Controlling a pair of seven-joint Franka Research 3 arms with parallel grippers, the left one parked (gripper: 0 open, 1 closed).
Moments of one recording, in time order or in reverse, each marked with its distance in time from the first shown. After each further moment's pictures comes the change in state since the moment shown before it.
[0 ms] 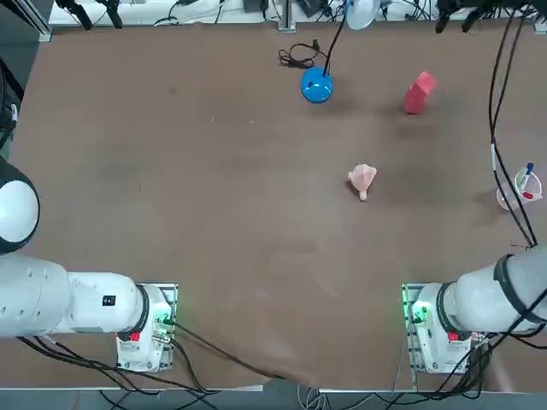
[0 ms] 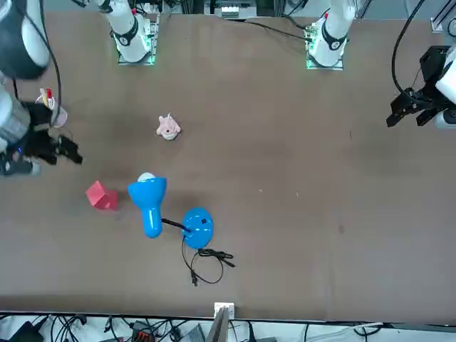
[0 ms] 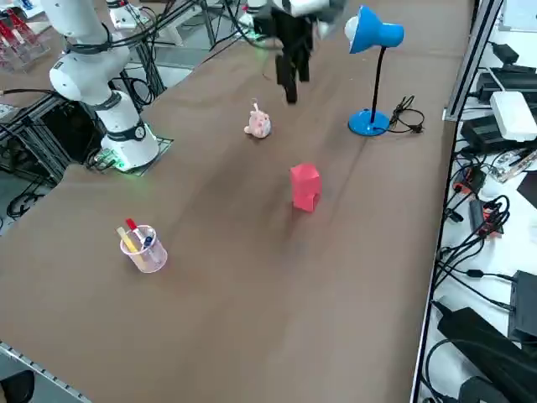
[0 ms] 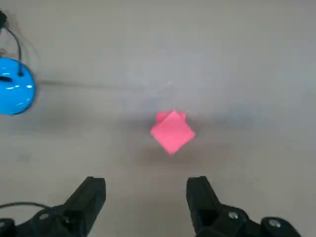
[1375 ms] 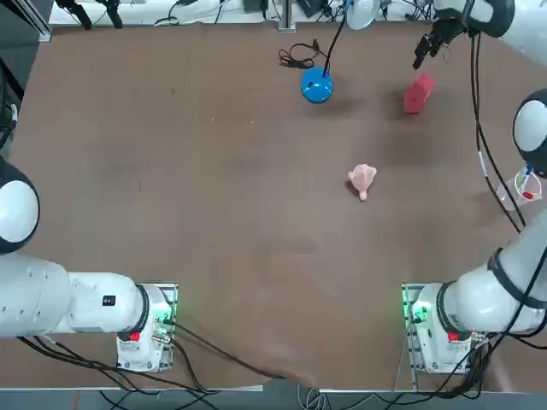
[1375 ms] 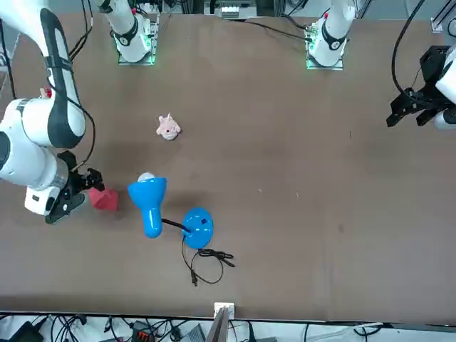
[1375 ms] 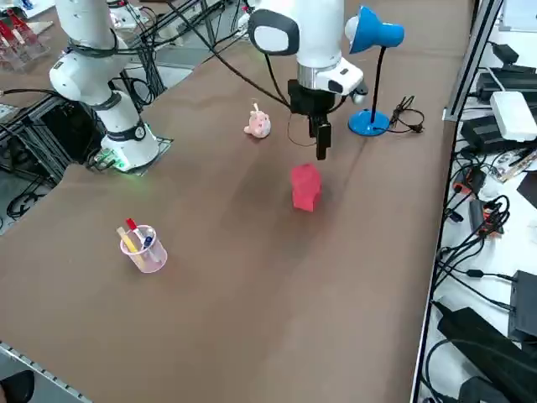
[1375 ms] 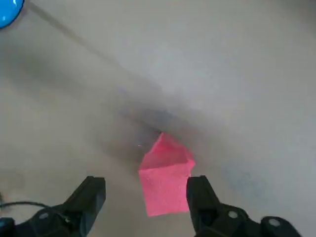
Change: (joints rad) arm 0.004 0.225 0.010 0.002 0.000 0.165 -0.542
